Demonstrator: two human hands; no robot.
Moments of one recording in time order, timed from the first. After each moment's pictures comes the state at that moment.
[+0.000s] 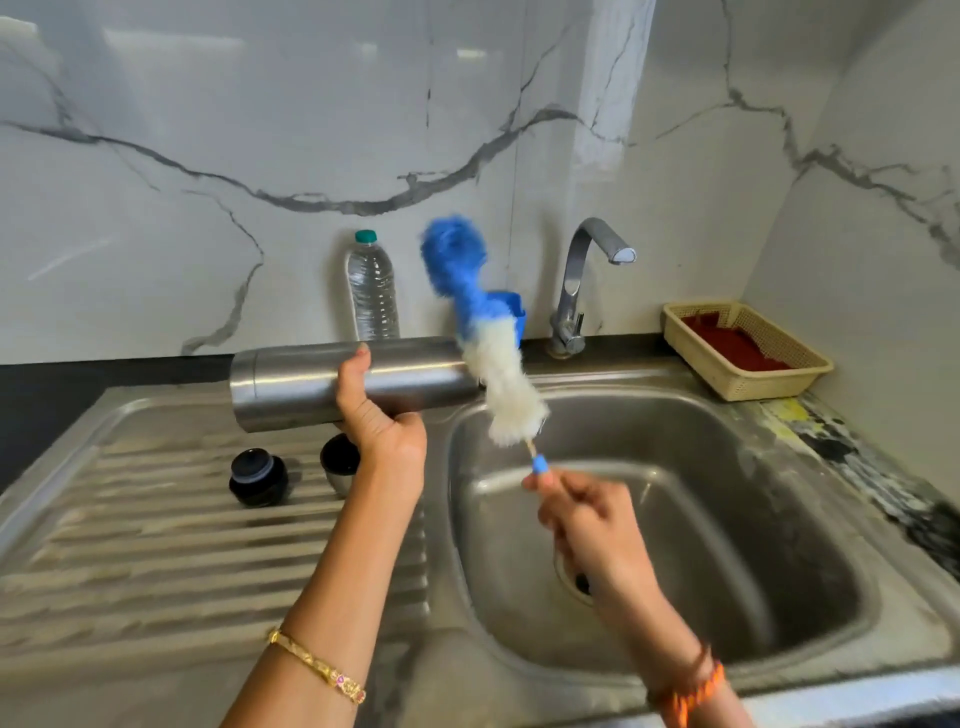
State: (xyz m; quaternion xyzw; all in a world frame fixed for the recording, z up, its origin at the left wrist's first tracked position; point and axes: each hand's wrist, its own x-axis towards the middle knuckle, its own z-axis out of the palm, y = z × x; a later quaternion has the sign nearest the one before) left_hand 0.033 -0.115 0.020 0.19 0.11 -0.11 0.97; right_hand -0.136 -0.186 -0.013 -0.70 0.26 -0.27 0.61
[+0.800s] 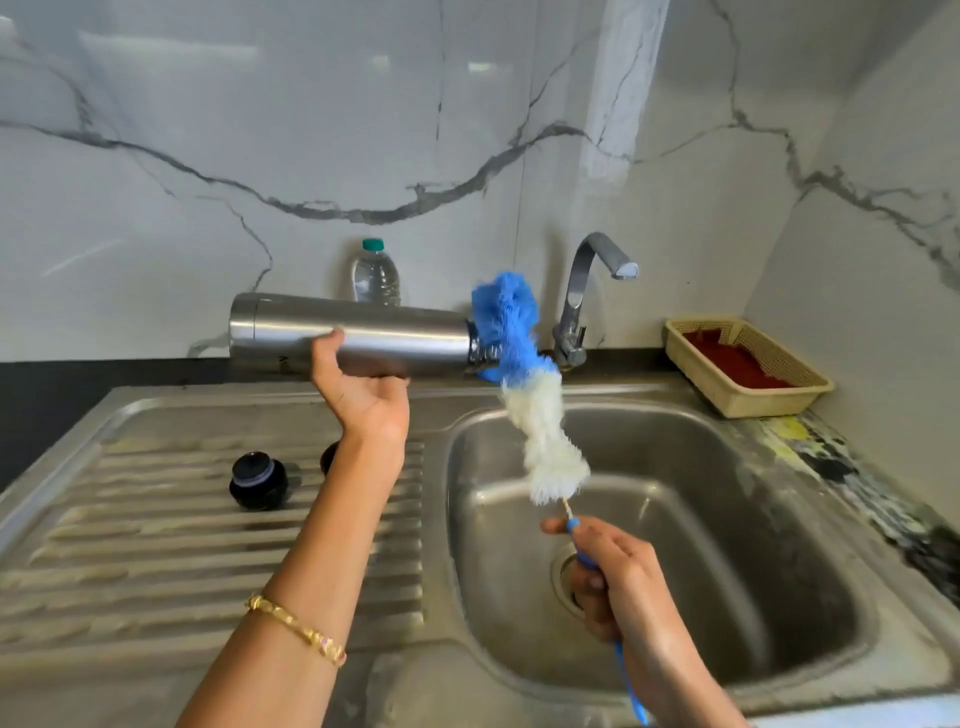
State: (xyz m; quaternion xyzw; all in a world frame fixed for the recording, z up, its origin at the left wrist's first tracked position) left_hand 0.044 -0.086 0.018 0.22 0.01 -0.12 0.97; right_hand -0.182 -0.169 -0.026 -0.58 0.32 -0.13 0.74
